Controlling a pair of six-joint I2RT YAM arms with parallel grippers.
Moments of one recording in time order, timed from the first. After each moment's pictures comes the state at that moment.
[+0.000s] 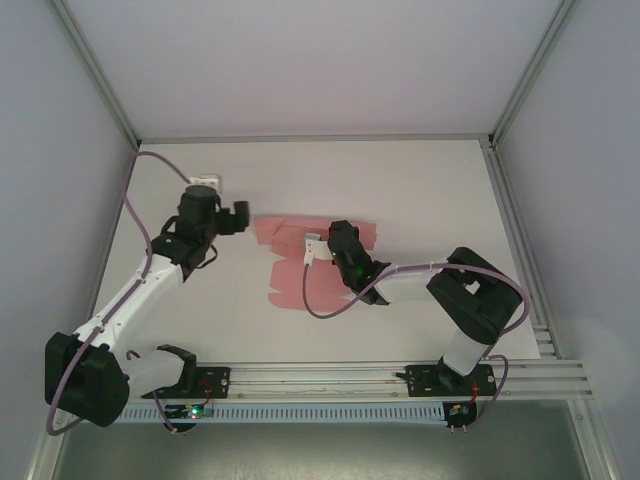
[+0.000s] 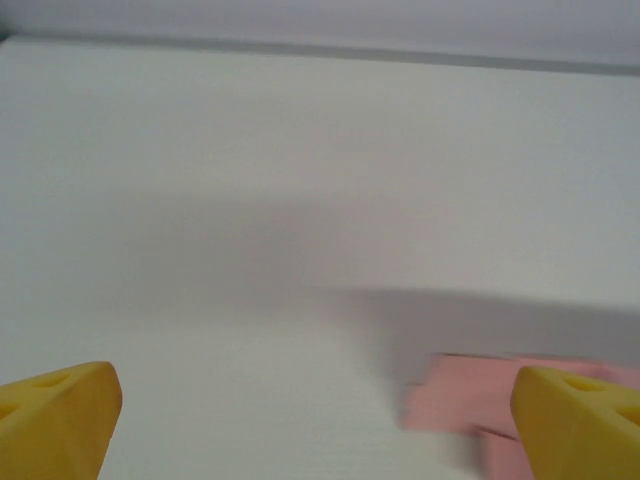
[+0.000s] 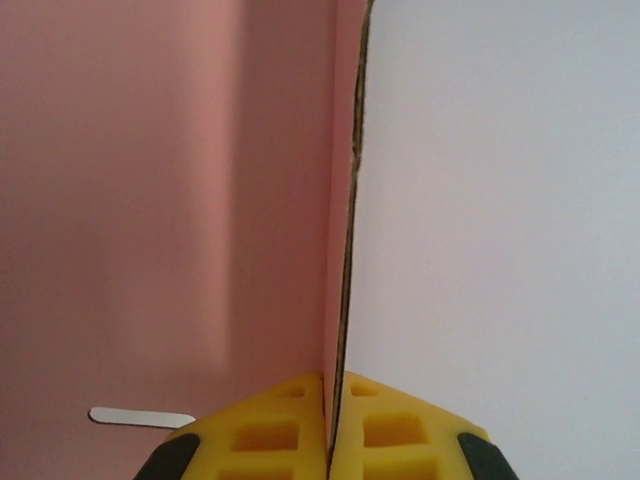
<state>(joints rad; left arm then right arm) -0.22 1.17 0.87 -0.33 -0.19 -0.28 0.81 1.70 0.70 0.60 0.61 -1.28</state>
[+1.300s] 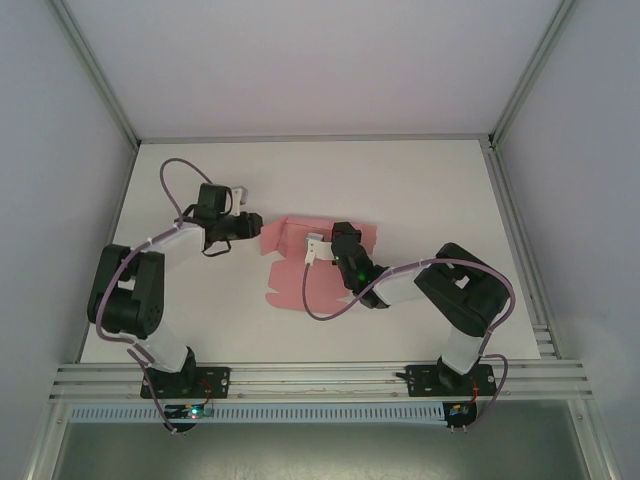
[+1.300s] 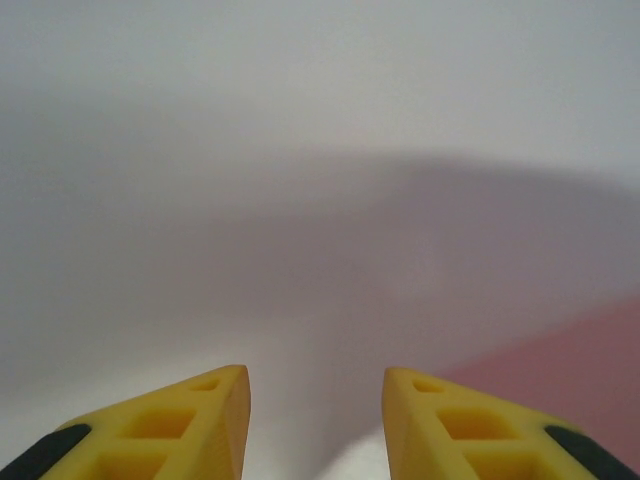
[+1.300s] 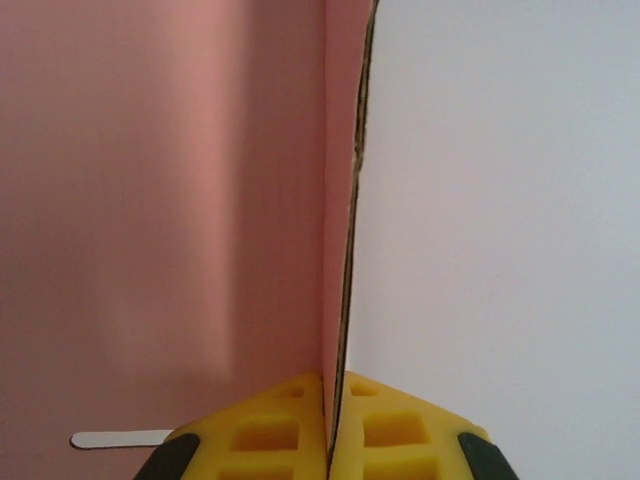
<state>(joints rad) -0.16 1.61 0.89 -0.14 0.43 -0.27 0.81 1.77 0.65 0.76 0.61 -1.24</state>
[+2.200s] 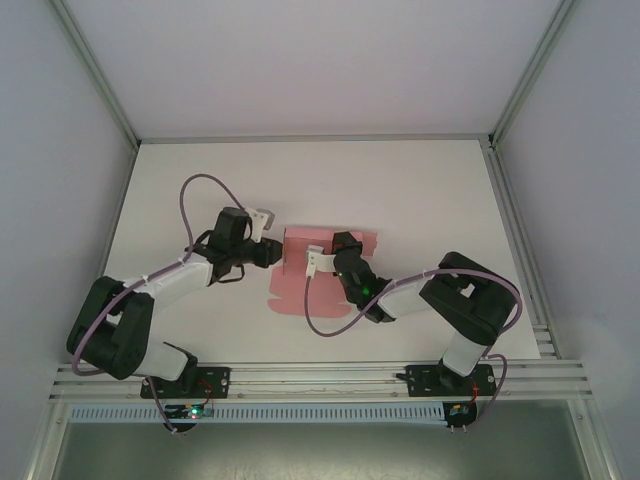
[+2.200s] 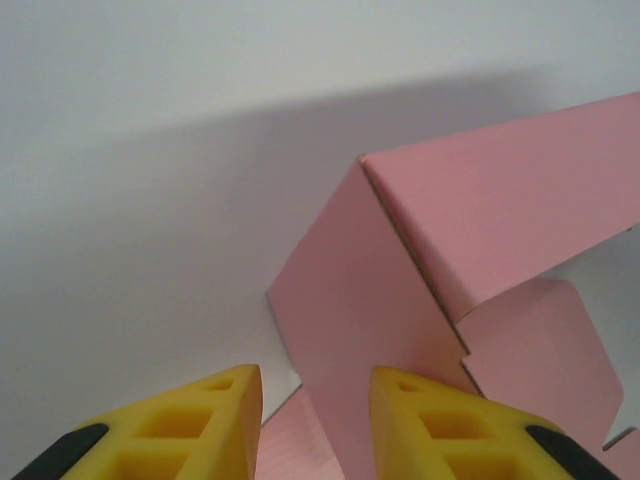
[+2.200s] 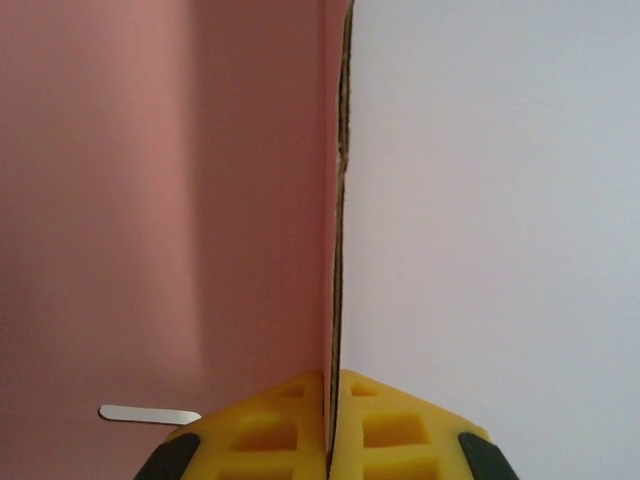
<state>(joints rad) -0.37 1.41 0.68 -0.06 0.38 -0.21 0.88 1.72 0.55 0.85 0.67 -1.26</state>
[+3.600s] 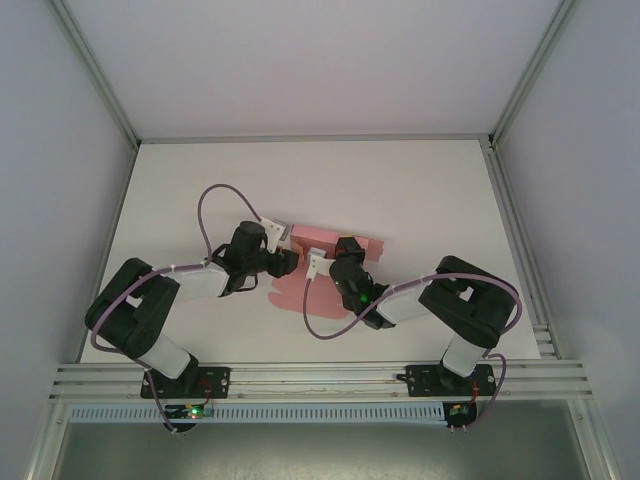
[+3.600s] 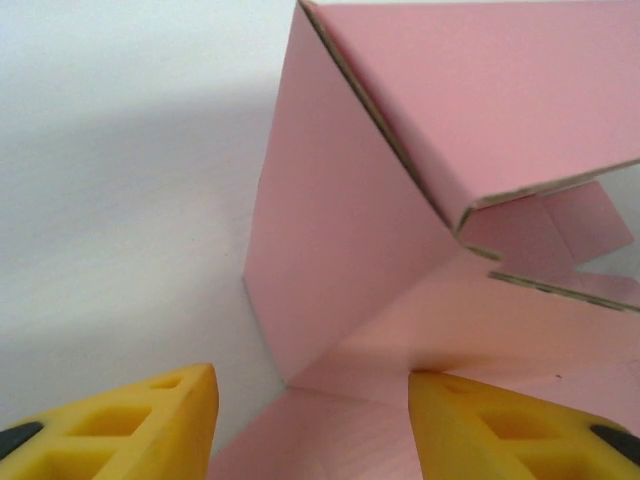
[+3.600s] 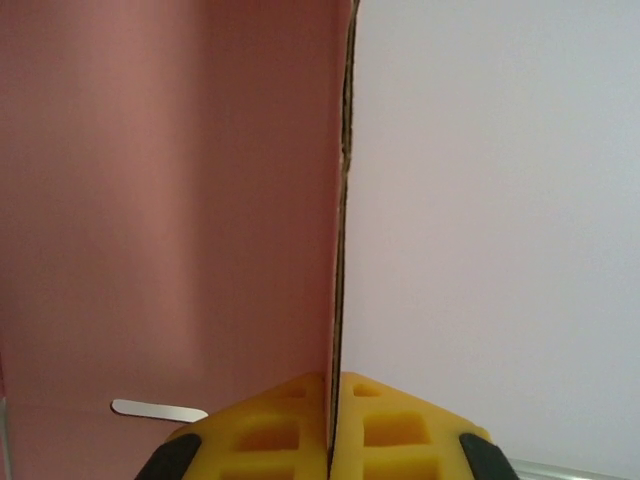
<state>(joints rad) -0.48 1.56 0.59 0.30 0.29 -0.17 0.95 1.71 0.53 0.81 0.83 -1.20</state>
